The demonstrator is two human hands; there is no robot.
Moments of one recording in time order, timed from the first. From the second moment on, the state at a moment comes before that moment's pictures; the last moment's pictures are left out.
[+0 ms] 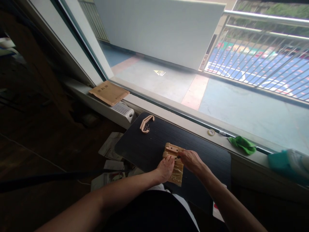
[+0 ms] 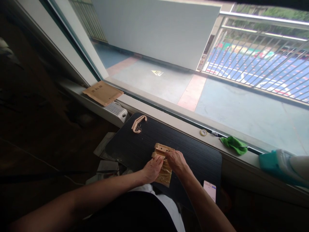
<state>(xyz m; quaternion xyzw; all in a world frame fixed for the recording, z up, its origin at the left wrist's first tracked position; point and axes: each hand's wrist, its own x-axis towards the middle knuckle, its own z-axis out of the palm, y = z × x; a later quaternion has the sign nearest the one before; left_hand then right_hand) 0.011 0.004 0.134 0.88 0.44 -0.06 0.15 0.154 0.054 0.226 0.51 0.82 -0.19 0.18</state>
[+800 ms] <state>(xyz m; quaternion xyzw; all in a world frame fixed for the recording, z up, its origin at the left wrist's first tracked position) 0.017 0.000 0.127 0.90 0.43 -0.08 0.07 0.143 0.052 0.223 0.54 0.80 -0.18 0.19</state>
